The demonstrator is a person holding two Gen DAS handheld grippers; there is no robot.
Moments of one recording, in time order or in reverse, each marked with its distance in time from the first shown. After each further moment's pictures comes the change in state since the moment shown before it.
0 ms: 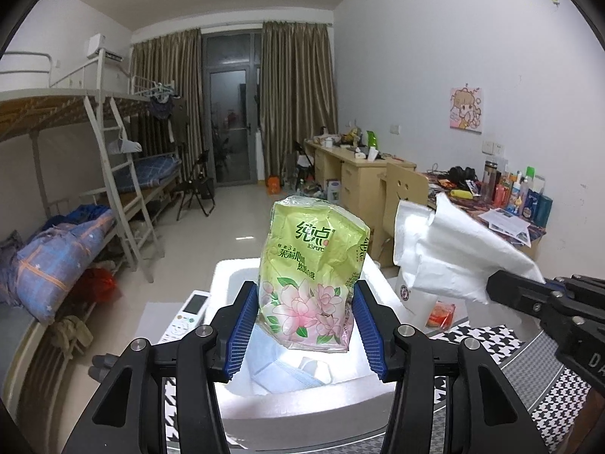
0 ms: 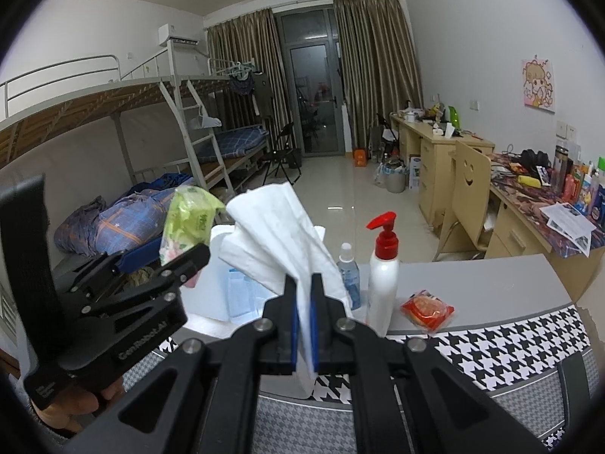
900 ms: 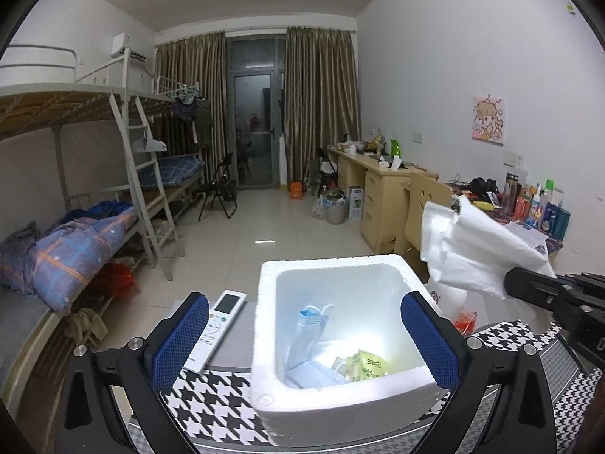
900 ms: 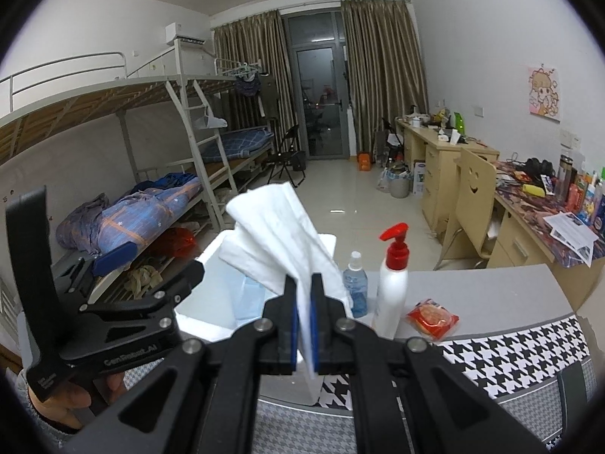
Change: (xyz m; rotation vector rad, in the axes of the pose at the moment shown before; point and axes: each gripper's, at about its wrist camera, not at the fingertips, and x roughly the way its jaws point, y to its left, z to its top) left arm -0.022 0.029 0.000 -0.042 -0.036 0.086; right arm 0.006 0.012 0.008 -0.028 -0.006 0.014
